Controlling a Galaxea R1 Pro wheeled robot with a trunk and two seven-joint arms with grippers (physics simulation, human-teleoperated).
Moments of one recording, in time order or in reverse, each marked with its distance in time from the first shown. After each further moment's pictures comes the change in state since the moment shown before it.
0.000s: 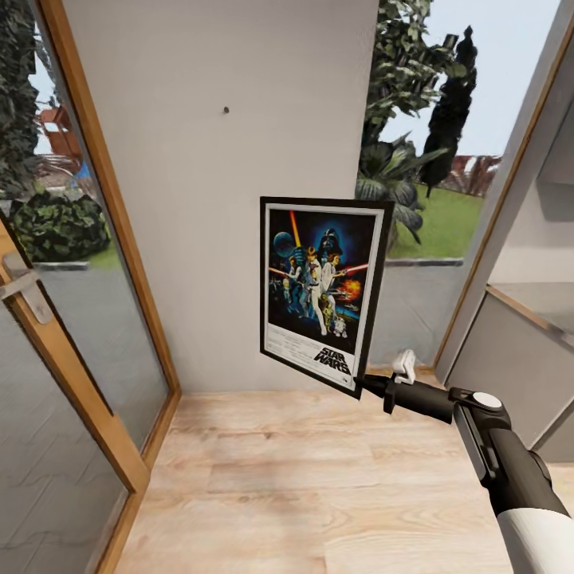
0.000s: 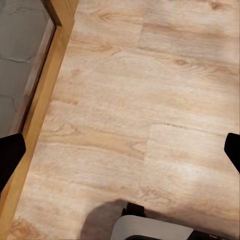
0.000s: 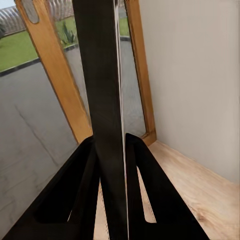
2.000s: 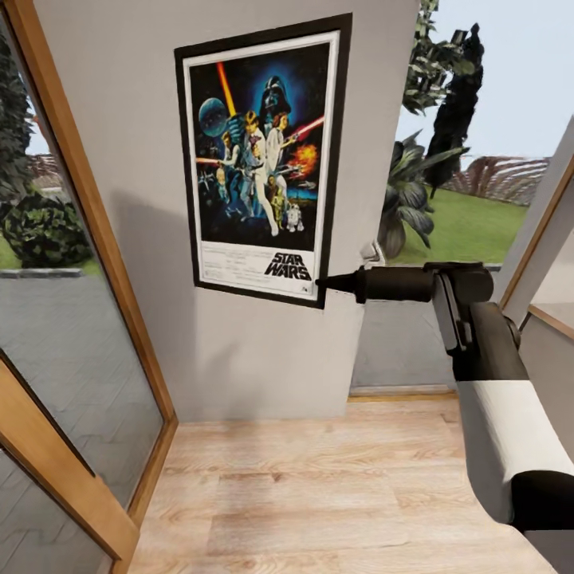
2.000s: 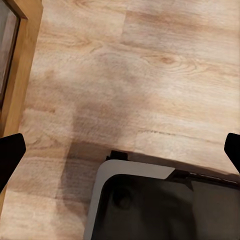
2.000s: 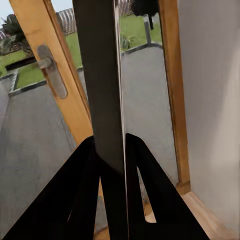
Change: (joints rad) left arm 0.000 0.013 0.009 0.184 -0.002 -0.008 -0.106; right arm -0.492 0.080 0.169 -0.148 0.001 0.628 0.100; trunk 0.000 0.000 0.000
